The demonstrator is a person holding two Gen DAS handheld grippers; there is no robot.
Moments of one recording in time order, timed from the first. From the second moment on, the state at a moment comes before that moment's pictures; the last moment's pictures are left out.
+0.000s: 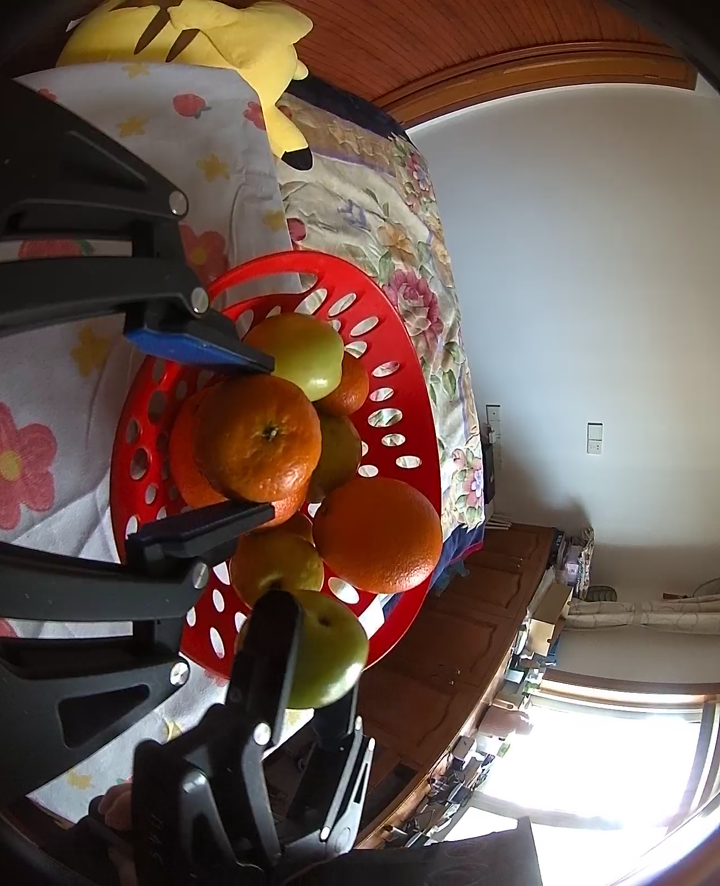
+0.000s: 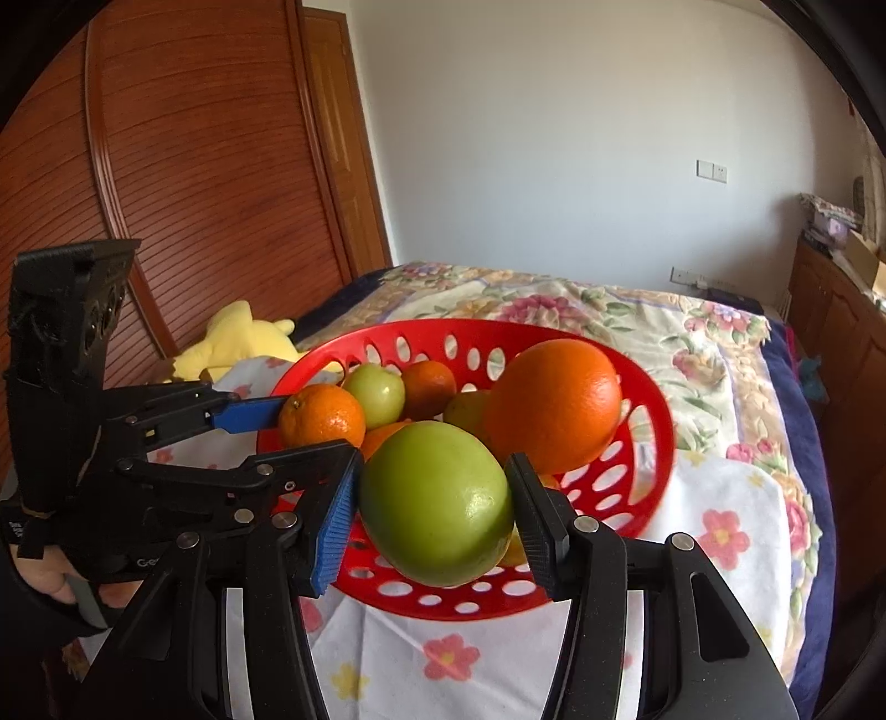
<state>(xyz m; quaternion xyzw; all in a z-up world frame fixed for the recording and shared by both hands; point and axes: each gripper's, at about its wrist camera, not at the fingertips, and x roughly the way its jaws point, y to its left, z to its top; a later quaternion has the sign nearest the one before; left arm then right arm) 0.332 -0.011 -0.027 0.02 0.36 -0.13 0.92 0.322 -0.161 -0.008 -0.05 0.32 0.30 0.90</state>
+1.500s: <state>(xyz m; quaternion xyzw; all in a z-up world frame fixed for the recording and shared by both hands) 0.221 0.000 0.030 0.02 0.28 -0.10 0.95 0.236 -0.185 0.021 -0.04 0.29 0.26 0.92</state>
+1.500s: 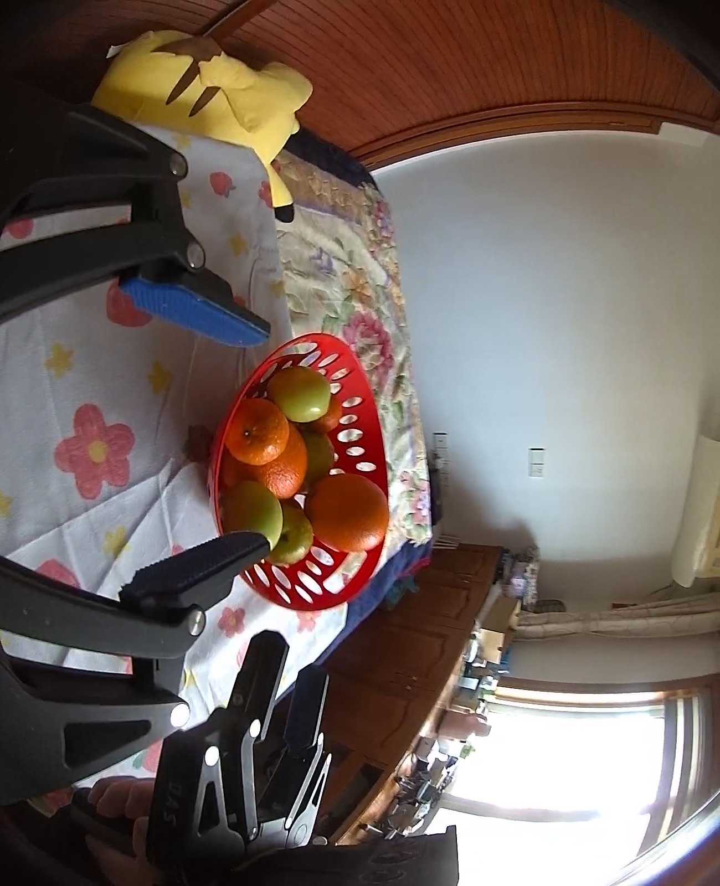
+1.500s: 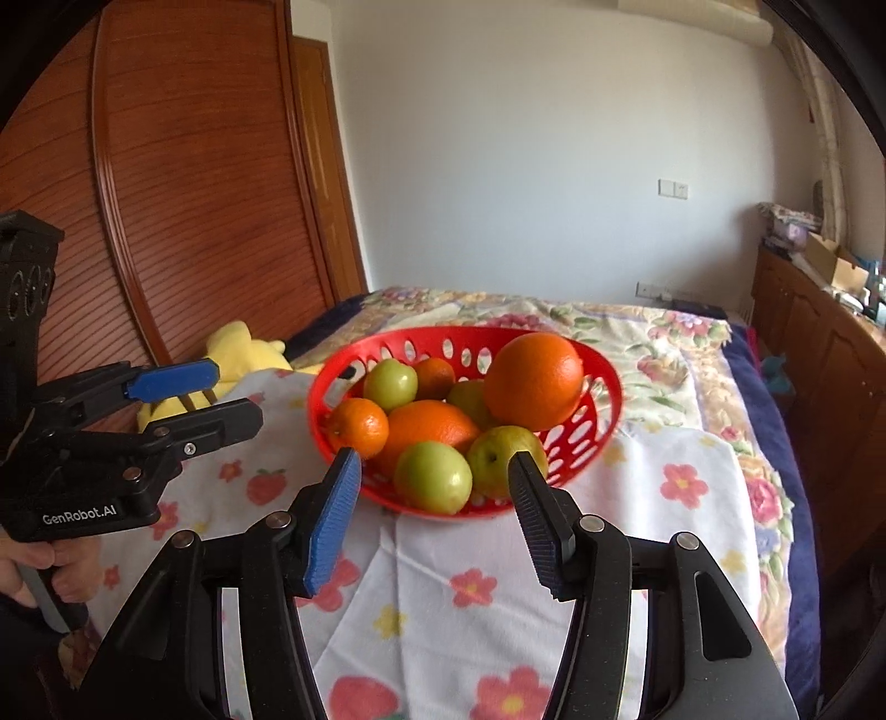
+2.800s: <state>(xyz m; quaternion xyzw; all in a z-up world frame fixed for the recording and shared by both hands) 0.015 -0.005 0.057 0.02 0.19 -0.05 0.98 0.031 -0.232 0.064 -0.02 0.17 0.15 0.97</state>
